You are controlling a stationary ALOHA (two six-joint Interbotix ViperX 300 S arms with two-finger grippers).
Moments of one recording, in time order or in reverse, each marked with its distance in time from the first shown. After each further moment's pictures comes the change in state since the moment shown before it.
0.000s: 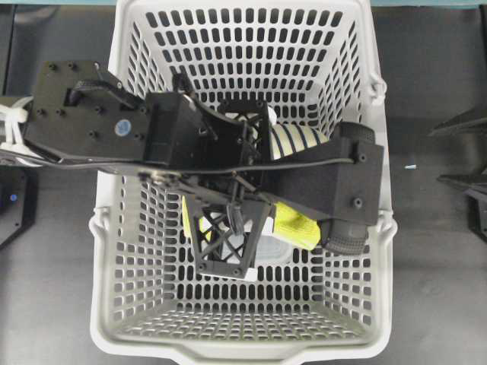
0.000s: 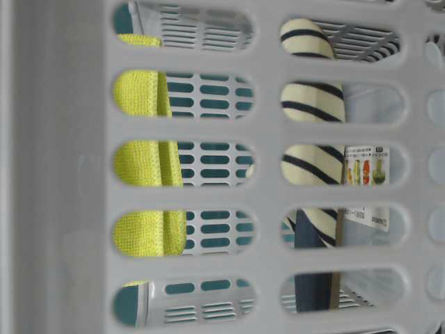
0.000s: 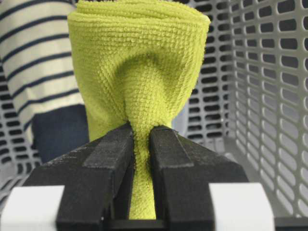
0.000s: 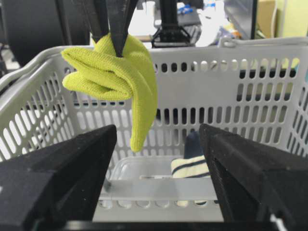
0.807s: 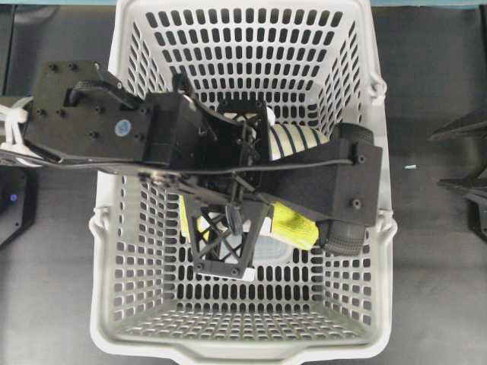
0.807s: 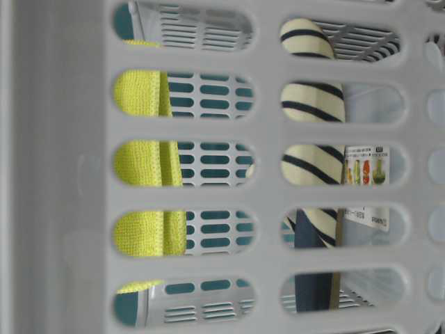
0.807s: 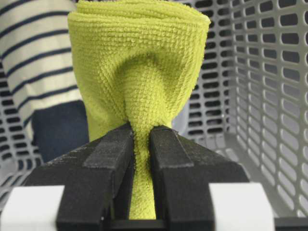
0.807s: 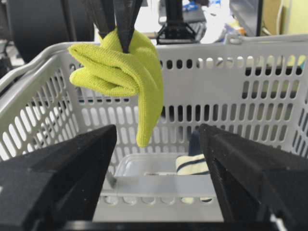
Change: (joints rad) left arm 0.000 0.000 0.002 0.000 0.015 0.005; right arm 0.015 0.000 0.003 0.000 0.005 0.000
